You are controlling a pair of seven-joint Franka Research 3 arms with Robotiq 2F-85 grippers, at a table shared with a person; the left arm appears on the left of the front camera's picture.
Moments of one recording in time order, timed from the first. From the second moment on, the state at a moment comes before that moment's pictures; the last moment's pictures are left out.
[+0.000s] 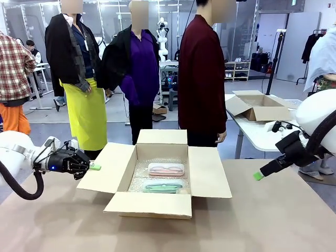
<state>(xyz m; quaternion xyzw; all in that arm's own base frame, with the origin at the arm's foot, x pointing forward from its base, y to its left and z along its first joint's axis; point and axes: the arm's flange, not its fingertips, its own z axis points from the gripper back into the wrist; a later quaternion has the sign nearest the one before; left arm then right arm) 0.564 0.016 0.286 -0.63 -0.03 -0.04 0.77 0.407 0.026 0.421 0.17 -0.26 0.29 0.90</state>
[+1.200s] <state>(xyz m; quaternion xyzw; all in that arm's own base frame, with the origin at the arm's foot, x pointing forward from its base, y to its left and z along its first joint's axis) 0.512 0.060 0.389 -0.41 -0.09 -0.07 0.91 0.408 0.025 0.421 0.17 -0.26 0.29 0.90</state>
